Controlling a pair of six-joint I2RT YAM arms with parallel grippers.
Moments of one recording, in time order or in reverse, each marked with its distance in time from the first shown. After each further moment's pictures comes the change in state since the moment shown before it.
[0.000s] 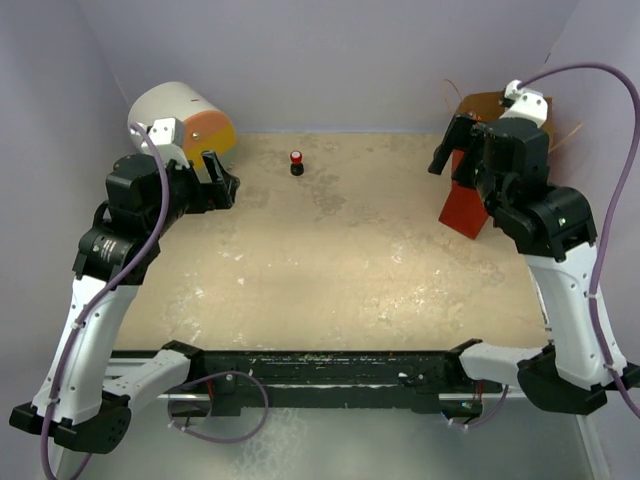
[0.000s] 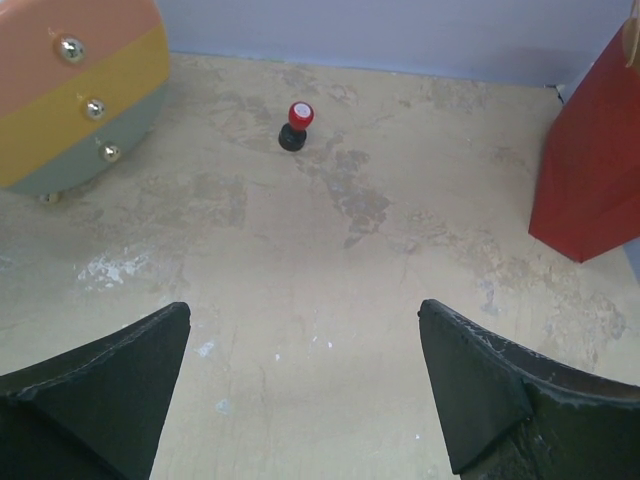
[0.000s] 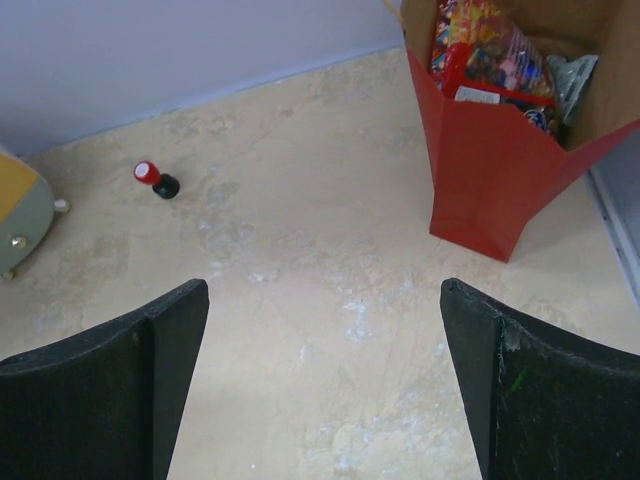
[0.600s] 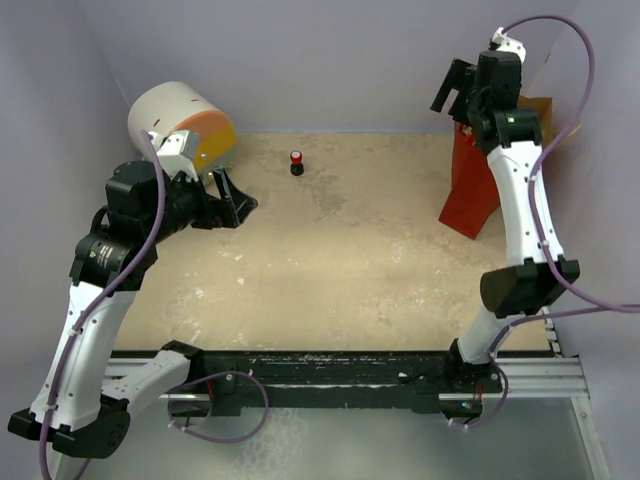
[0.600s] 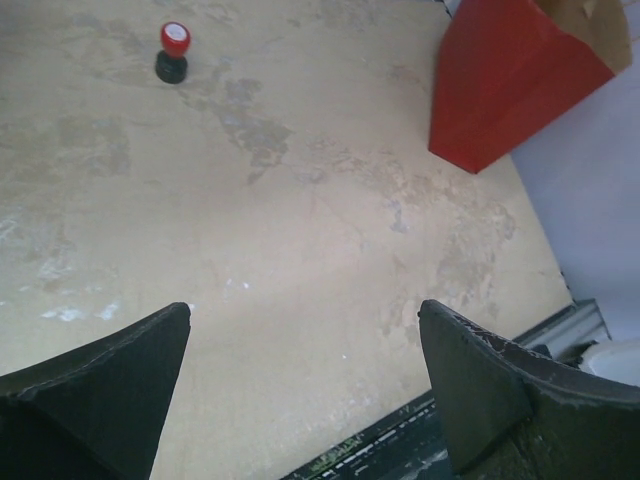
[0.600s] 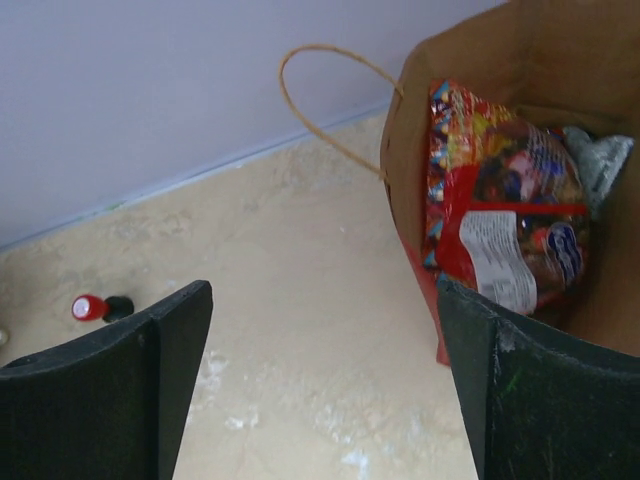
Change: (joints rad) left arm 0.000 -0.010 0.002 -0.079 0.260 -0.055; right arm -0.335 0.514 0.253 0.248 -0.234 -0.081
